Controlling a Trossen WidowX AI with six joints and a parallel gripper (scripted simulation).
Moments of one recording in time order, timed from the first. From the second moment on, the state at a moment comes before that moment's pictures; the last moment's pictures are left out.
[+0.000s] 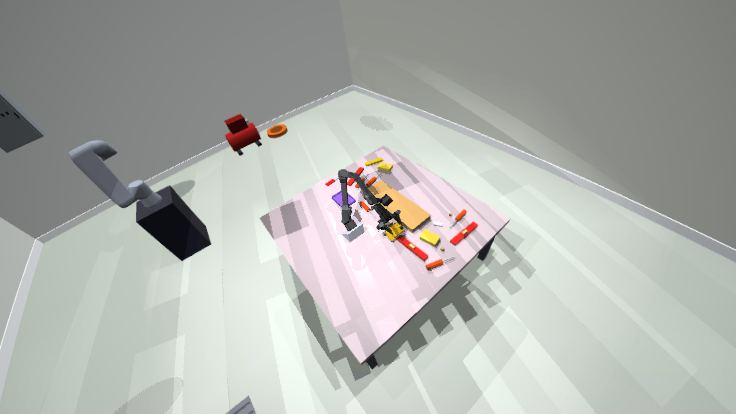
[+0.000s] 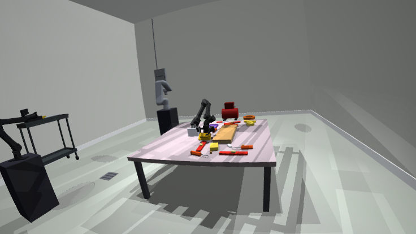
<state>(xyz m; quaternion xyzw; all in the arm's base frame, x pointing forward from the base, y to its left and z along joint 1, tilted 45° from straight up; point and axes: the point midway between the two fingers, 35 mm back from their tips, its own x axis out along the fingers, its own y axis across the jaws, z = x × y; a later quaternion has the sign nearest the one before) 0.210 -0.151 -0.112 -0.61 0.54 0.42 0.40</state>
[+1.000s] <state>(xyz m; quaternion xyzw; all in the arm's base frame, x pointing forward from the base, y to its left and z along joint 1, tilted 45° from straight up) 0.204 -0.139 -0.103 -0.62 0.54 0.41 0.40</state>
